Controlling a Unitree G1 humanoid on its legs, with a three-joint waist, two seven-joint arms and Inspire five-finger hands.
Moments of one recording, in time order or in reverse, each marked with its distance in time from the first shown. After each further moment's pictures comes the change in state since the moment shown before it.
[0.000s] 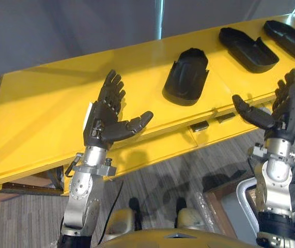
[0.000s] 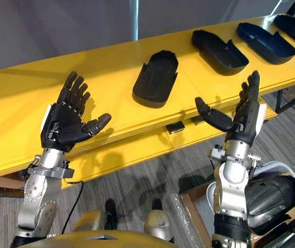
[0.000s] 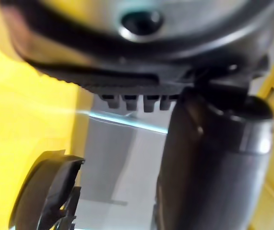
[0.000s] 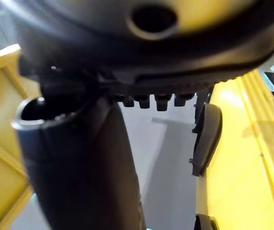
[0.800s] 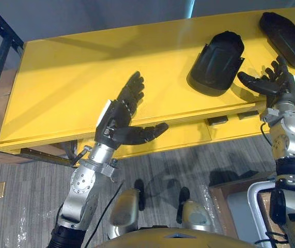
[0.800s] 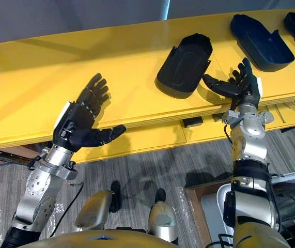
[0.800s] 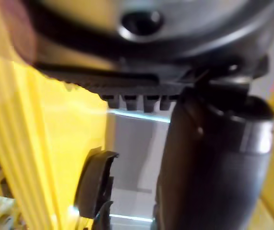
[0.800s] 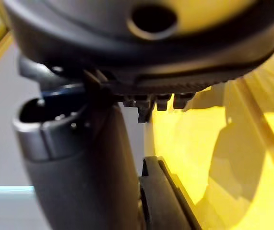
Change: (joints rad) left arm -0.031 0.155 -0.110 0.067 -0.021 -0.006 -0.072; right arm -0.487 -0.294 0.070 0.595 0.308 0.241 0.216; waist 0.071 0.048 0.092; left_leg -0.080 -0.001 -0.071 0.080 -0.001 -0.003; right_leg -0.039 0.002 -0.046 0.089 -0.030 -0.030
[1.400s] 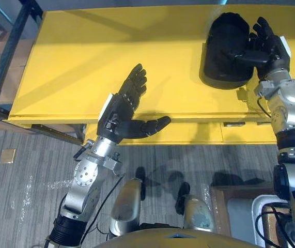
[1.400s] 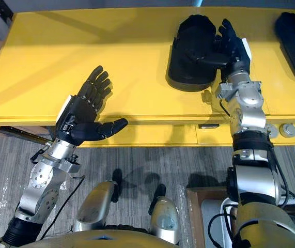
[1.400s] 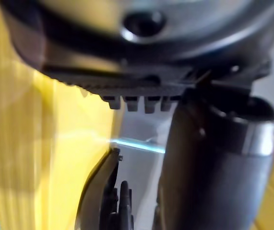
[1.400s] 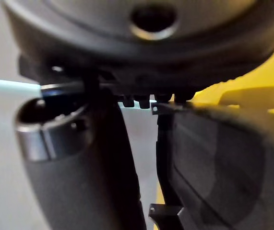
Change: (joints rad) left arm -0.077 -0.001 -0.022 0.008 -0.043 -0.040 0.041; right arm -0.282 -0.076 0.215 0.089 0.006 -0.038 0.077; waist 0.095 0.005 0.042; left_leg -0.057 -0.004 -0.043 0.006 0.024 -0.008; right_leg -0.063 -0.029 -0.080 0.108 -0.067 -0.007
